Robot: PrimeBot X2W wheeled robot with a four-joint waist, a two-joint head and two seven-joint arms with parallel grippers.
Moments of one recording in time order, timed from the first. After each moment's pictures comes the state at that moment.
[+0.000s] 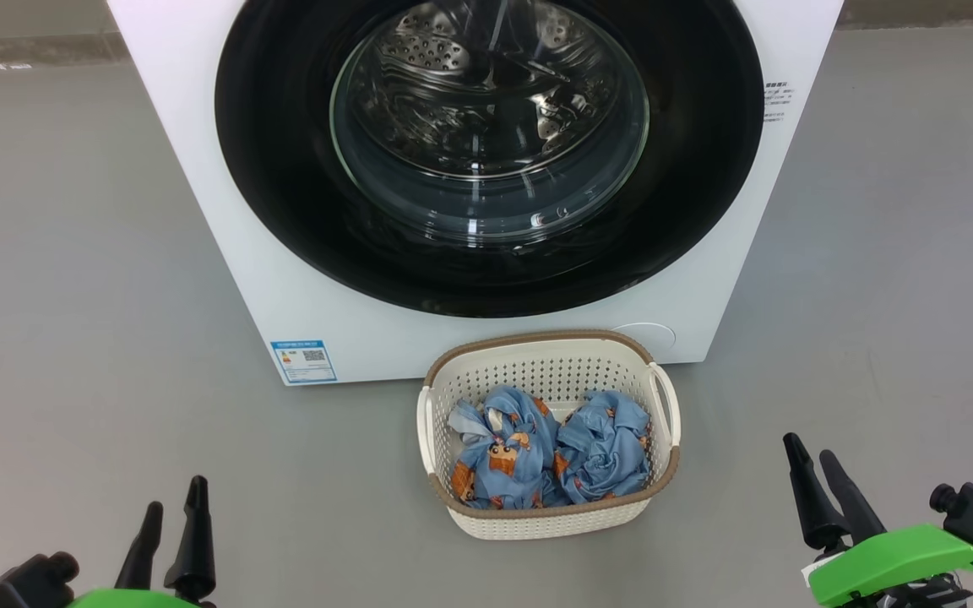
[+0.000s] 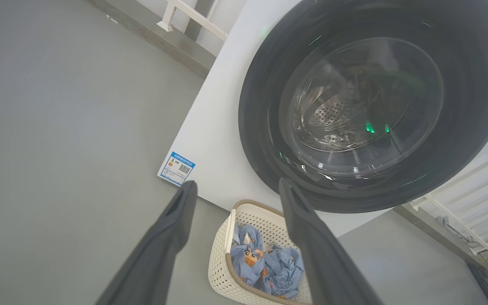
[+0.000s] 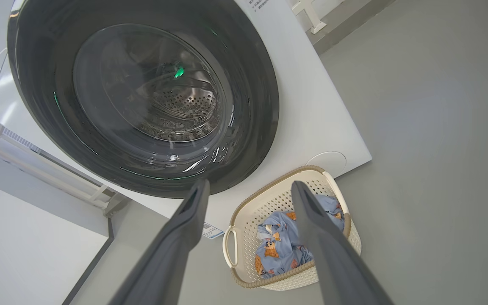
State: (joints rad) left arm -0.01 0.08 0.00 0.22 -0.78 -0.13 -0.11; right arm -0.07 -0.14 0.02 0.34 0.87 0.13 -0.11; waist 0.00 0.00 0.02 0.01
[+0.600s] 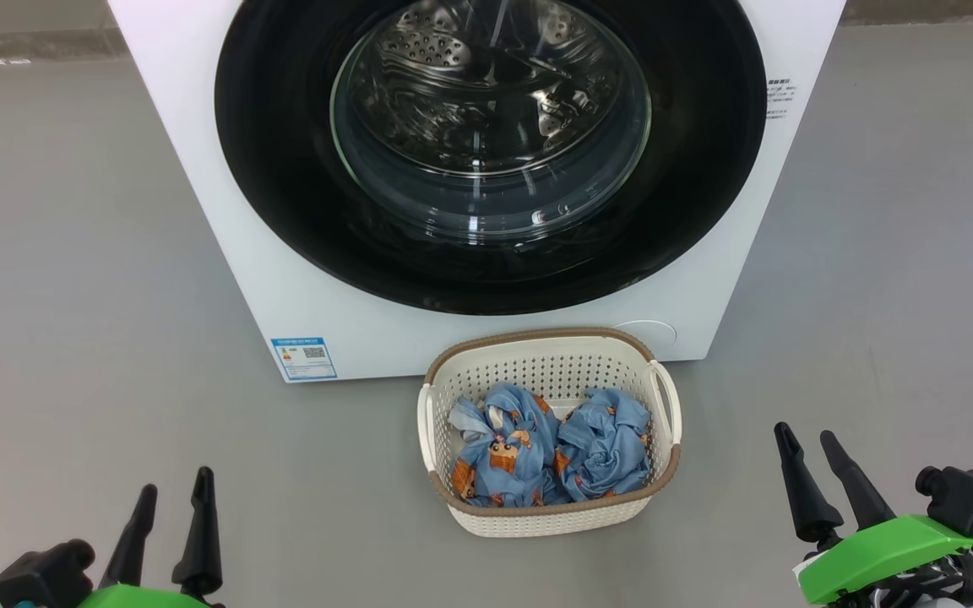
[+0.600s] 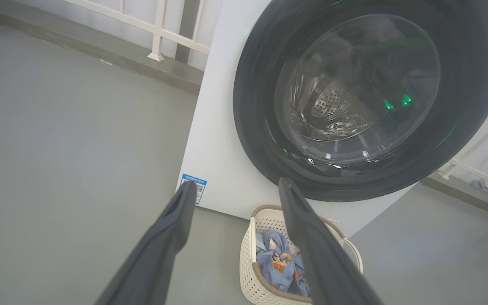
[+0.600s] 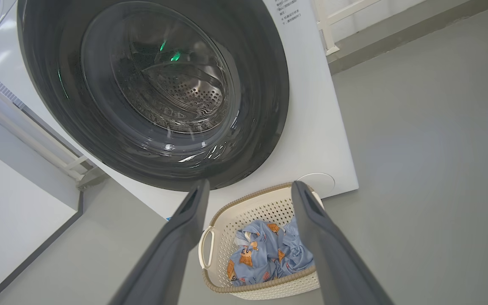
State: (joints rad) left arm -0.01 0.10 -0.02 0.20 -0.57 -0.13 -0.16; right arm -0.10 -0.17 0.05 0.34 0.68 0.13 -0.16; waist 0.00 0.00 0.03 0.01
